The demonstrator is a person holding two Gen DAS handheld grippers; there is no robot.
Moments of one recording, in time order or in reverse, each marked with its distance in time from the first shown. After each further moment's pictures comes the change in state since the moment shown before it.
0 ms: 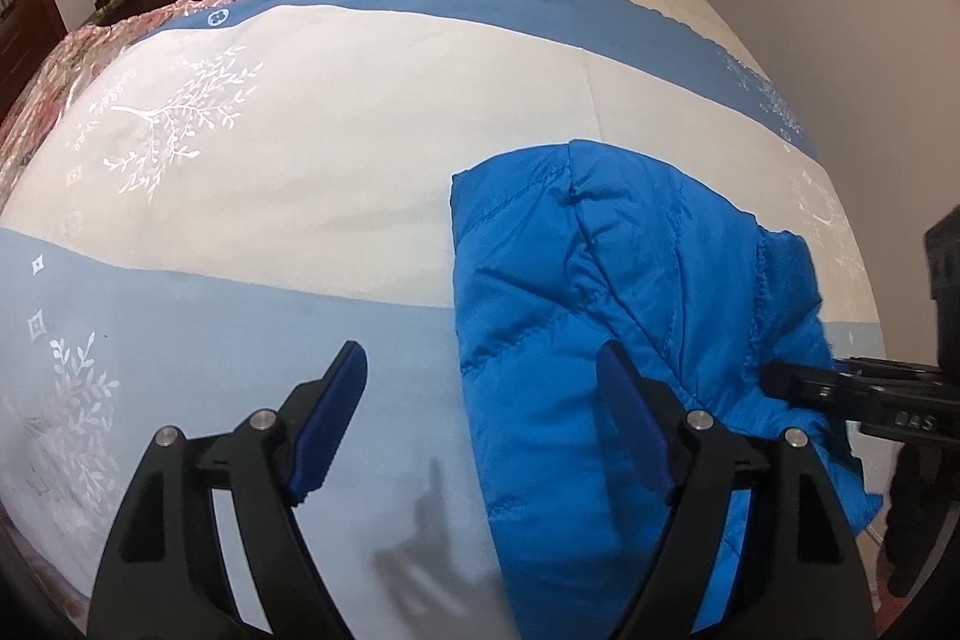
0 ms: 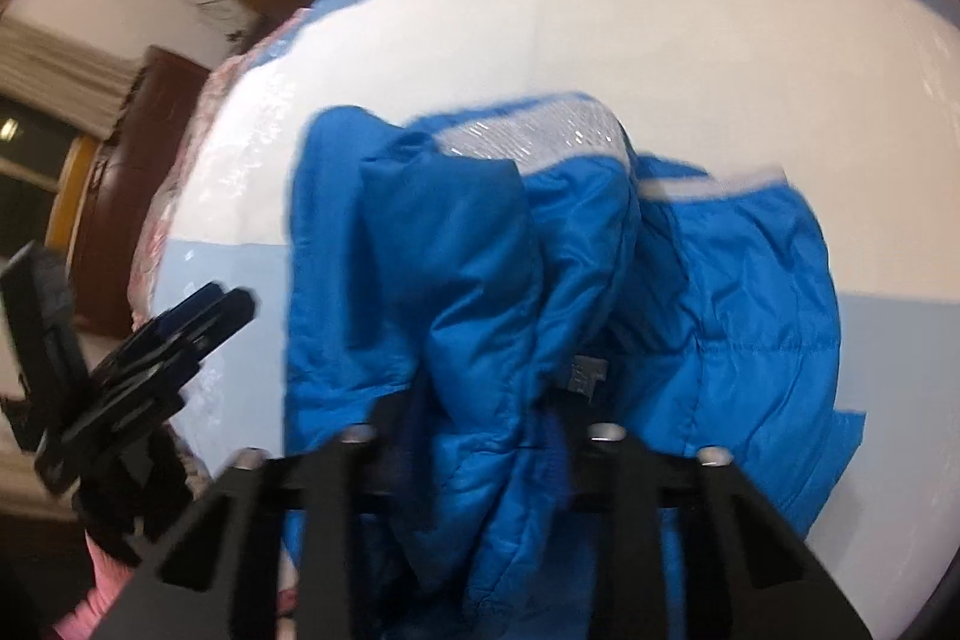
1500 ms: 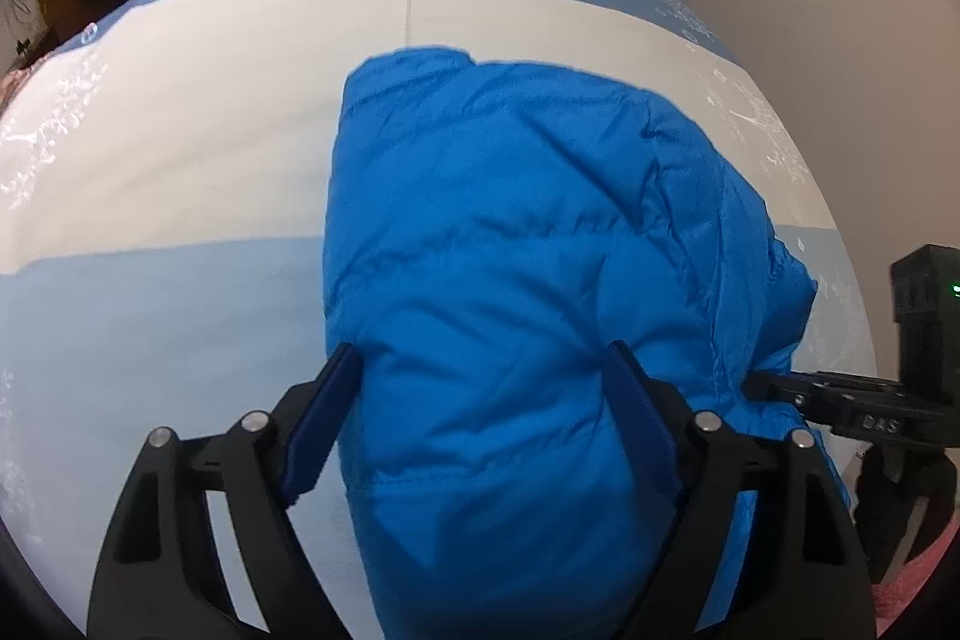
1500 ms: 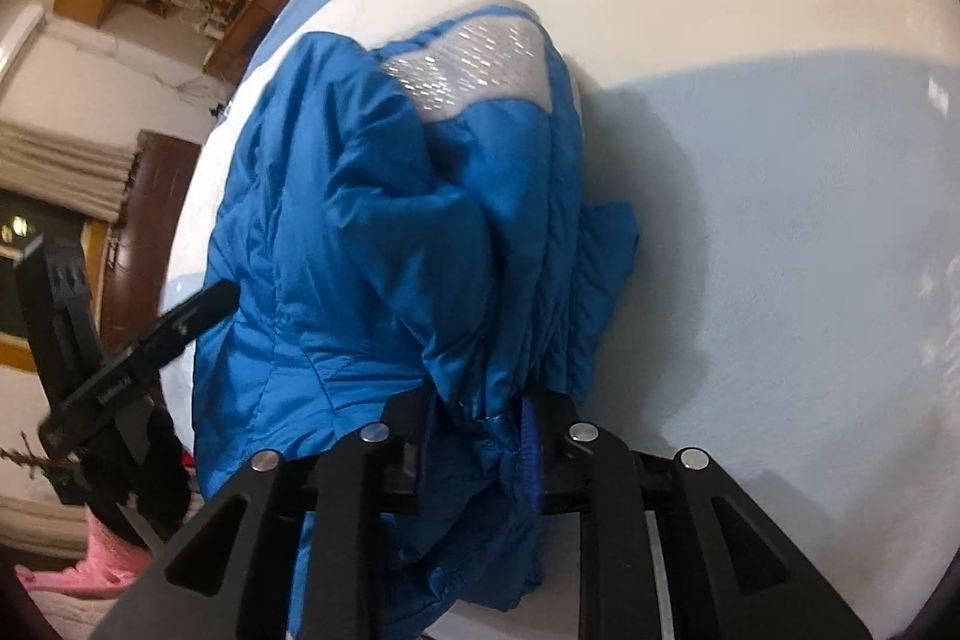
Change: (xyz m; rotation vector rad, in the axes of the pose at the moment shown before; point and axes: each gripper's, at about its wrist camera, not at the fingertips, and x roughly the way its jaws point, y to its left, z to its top) left arm 0.040 -0.110 -0.052 0.161 0.072 -0.104; right arm -0.009 -0.129 -0.084 0.206 -0.068 0.038
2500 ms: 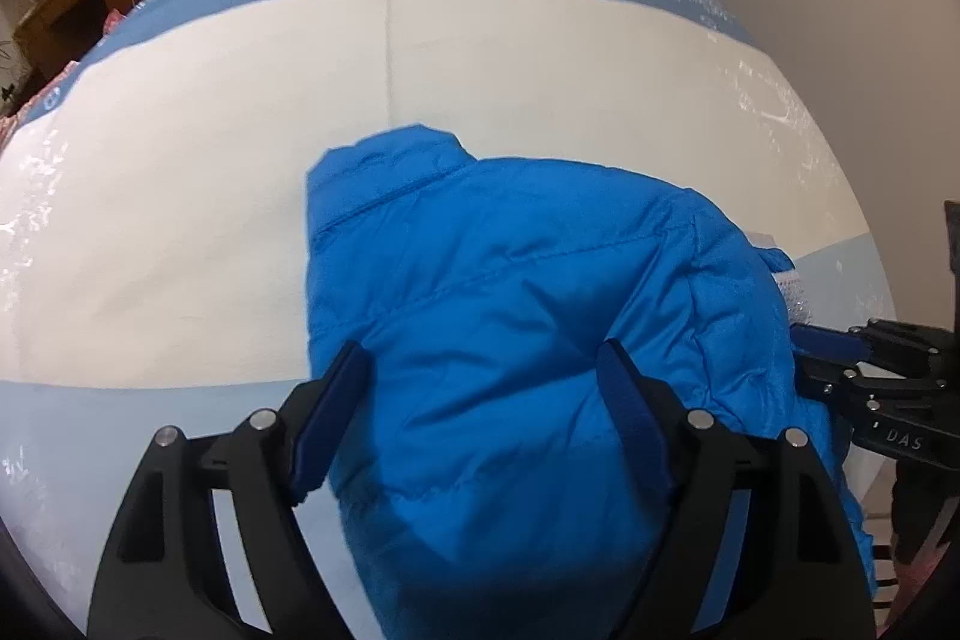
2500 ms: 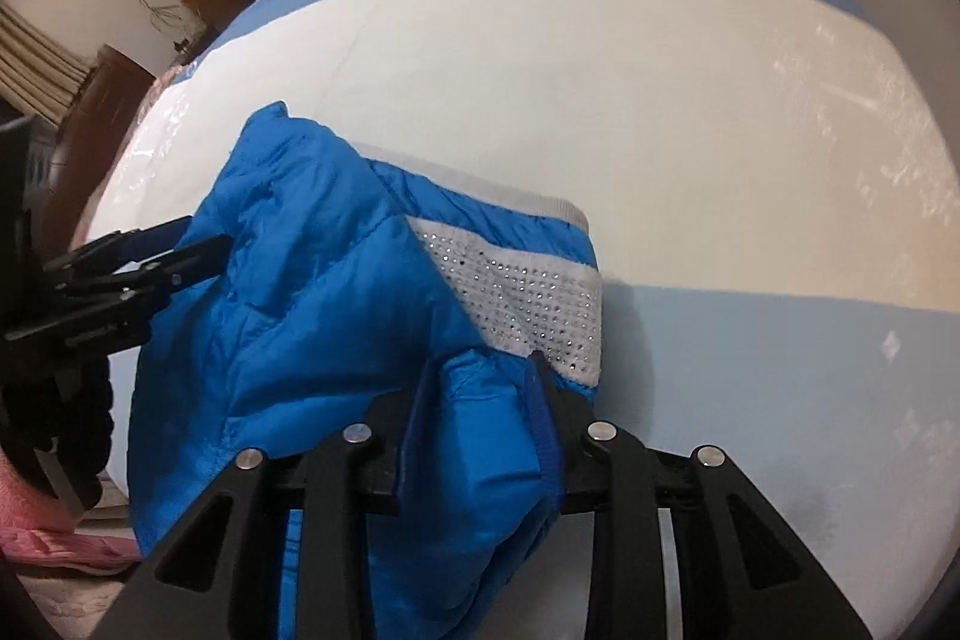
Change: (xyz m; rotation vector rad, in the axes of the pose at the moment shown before) left arm 0.054 -0.004 0.077 0.068 0.072 0.029; right arm 0.019 0.030 0.067 -0.153 0.001 -0.207
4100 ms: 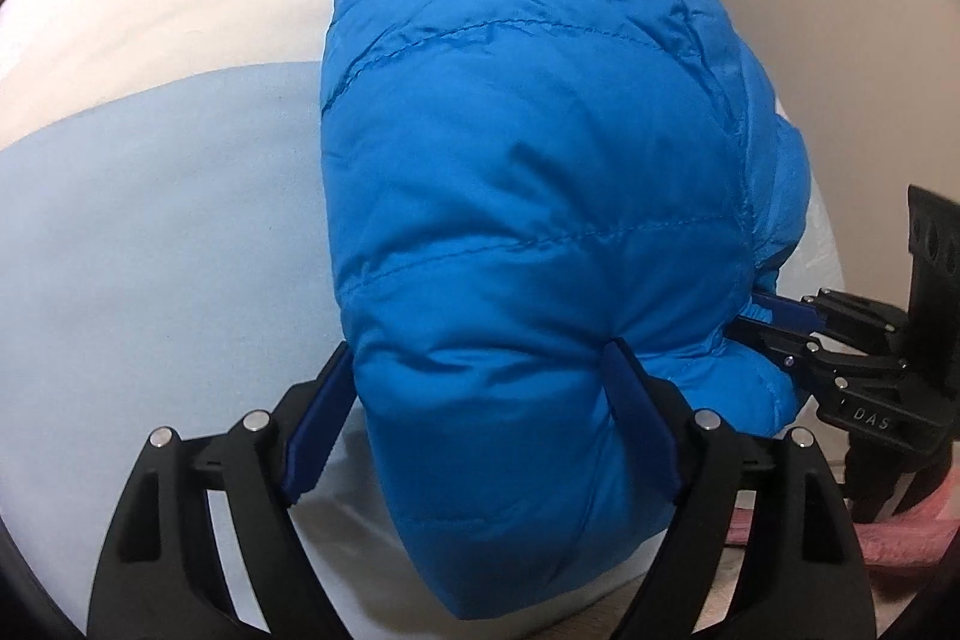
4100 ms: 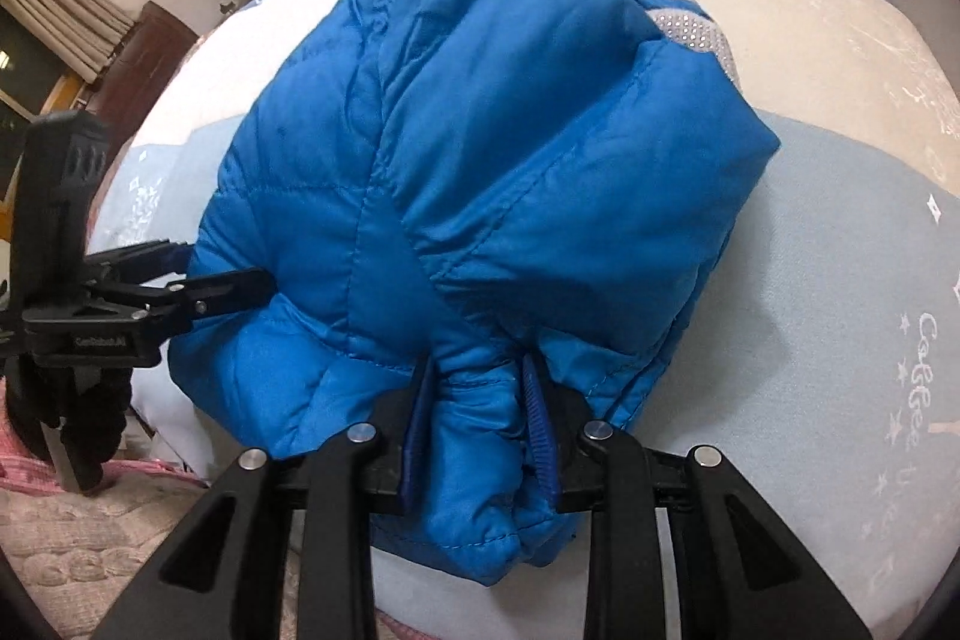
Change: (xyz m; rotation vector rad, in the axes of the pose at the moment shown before) left arm -0.025 0.027 -0.145 -0.069 0.095 -0.190; right arm -0.017 0.059 -0.113 -0.138 -0.019 0.031
